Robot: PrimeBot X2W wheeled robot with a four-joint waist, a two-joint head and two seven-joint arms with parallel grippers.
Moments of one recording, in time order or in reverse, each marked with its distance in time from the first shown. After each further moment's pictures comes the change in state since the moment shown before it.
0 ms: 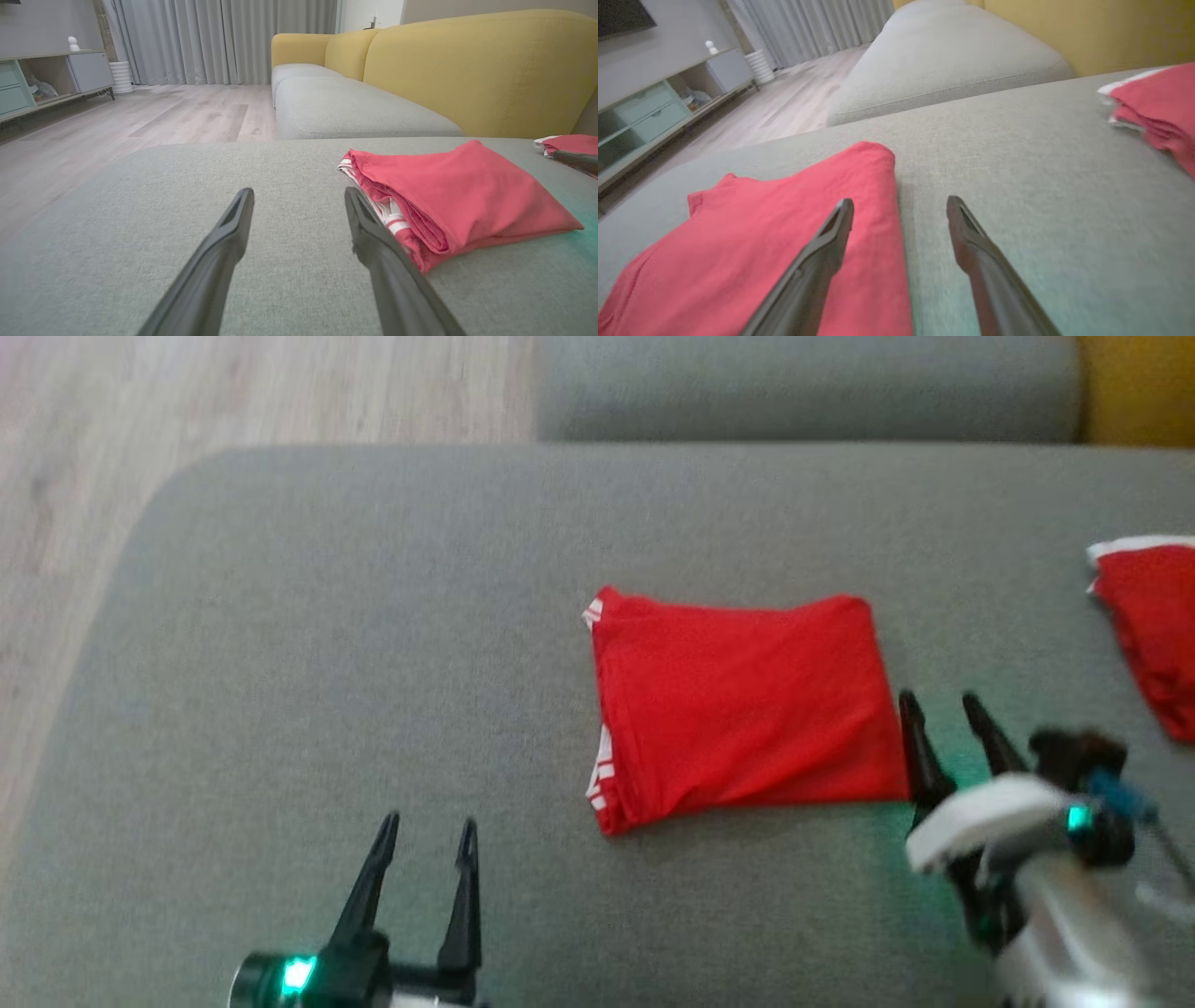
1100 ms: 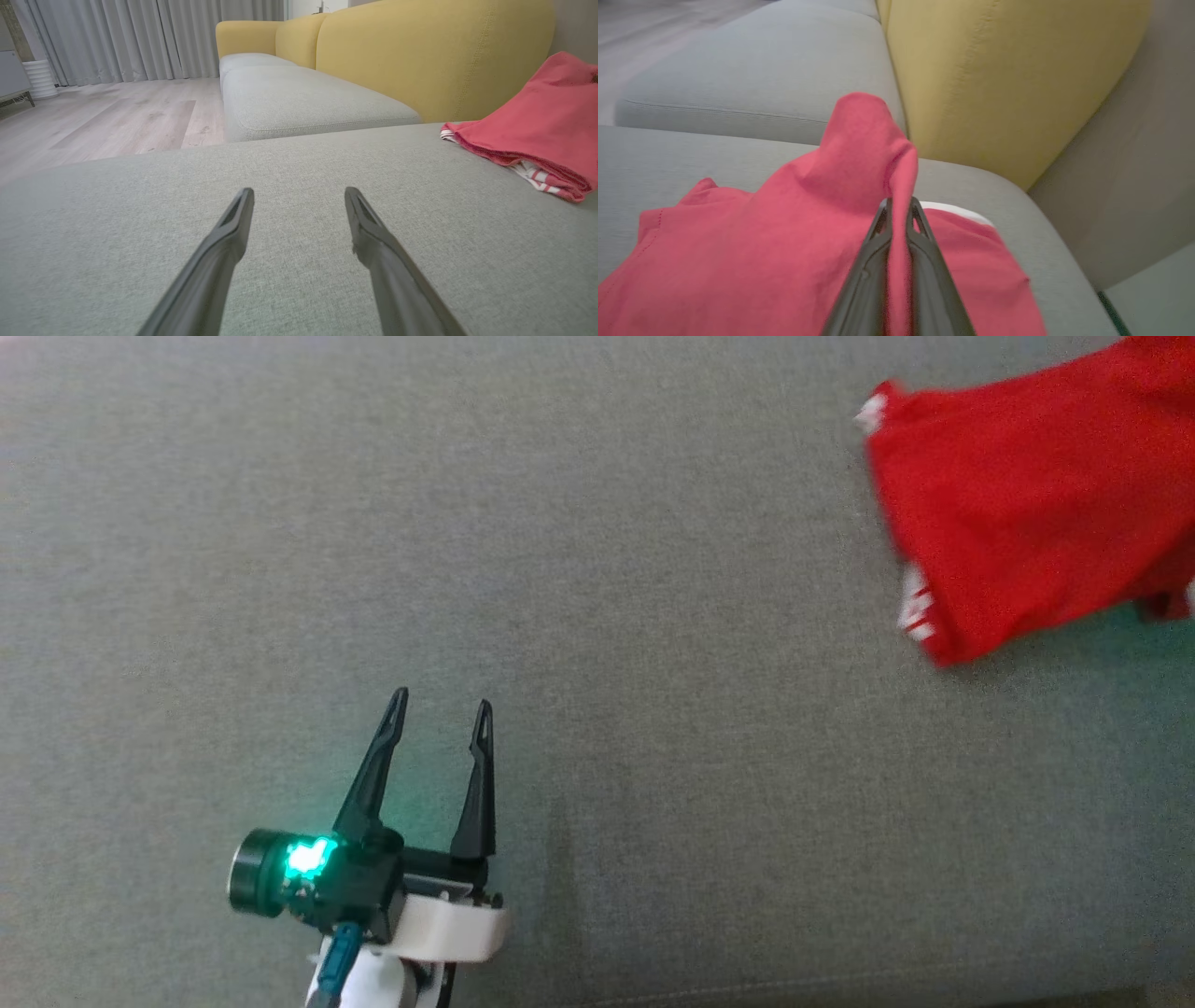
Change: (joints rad) left arm -0.205 -0.002 -0.037 -0.024 0.043 0.026 0.000; right arm -0.561 -0.441 0.223 0.303 0.066 0.000 0.035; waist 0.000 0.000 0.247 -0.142
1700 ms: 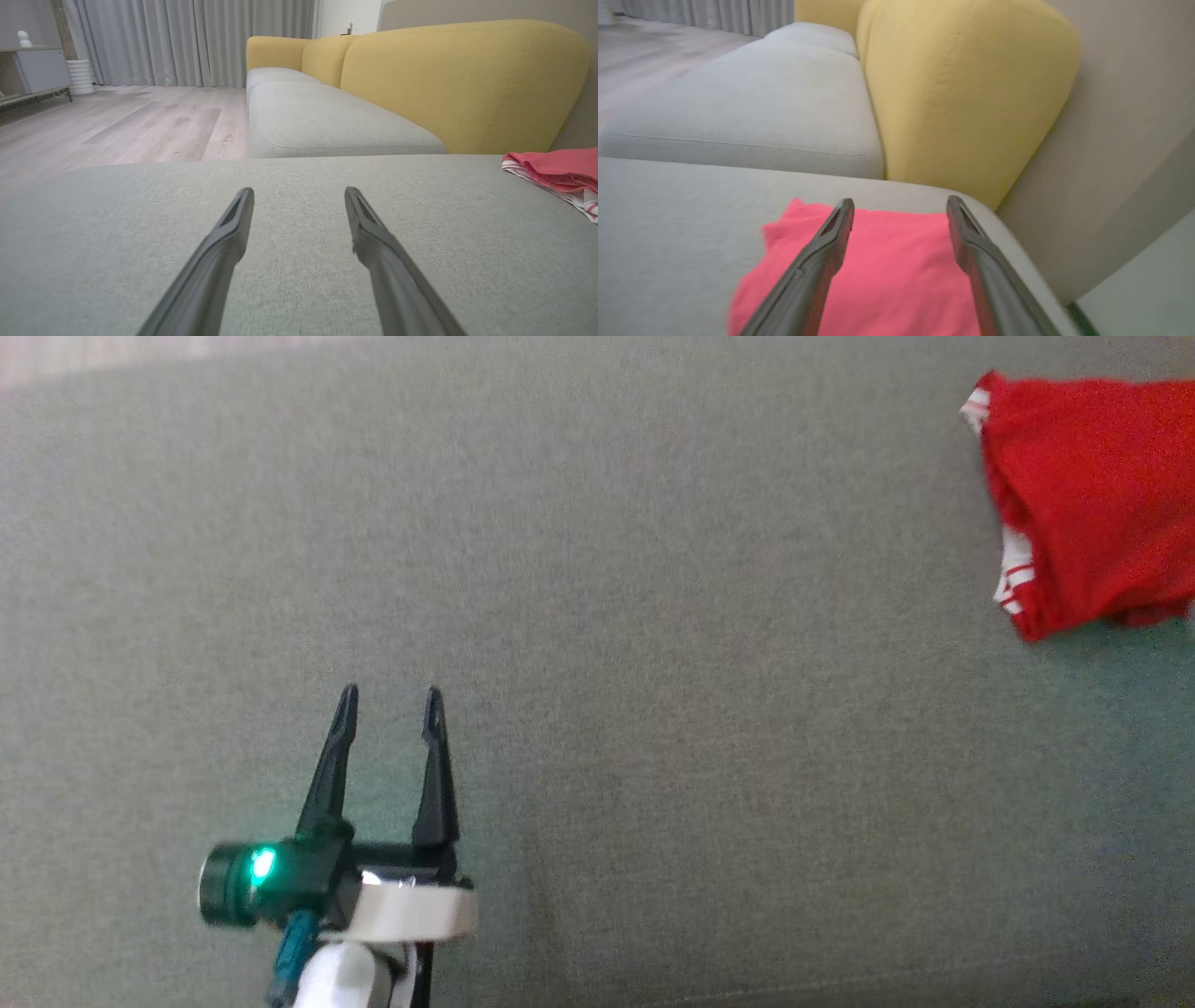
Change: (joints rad) left arm -0.015 -0.002 0.049 0.012 -0.086 0.027 0.000; right arm 0.013 0.026 -0.196 0.031 -0.202 0.000 -0.069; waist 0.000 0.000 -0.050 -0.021
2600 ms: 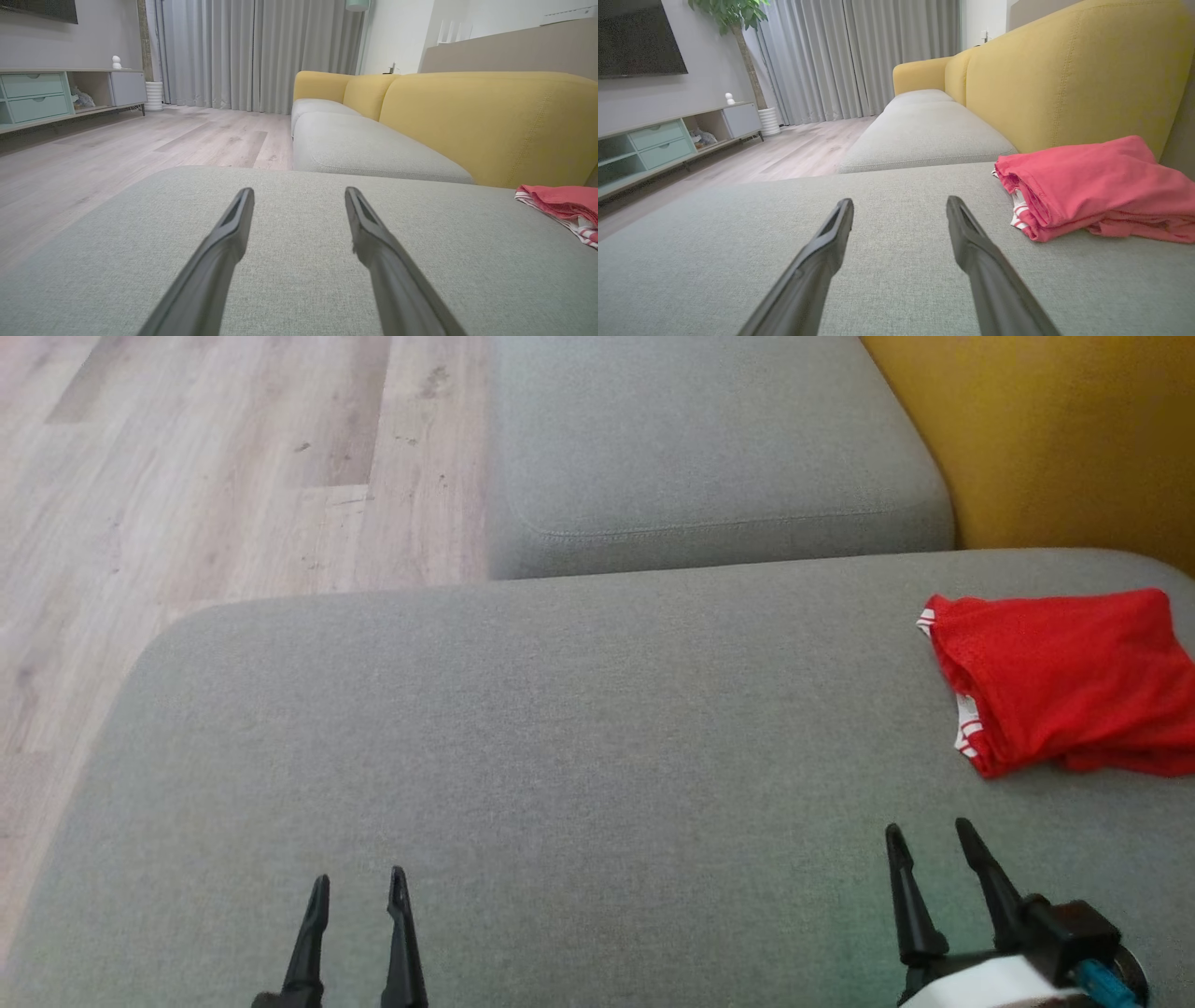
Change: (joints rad) left arm 0.281 0.000 0.061 0.045 -0.082 -0.001 0.000; right arm 0.929 0.489 -0.079 -0.707 -0.101 0.000 -0.003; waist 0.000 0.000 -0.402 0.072
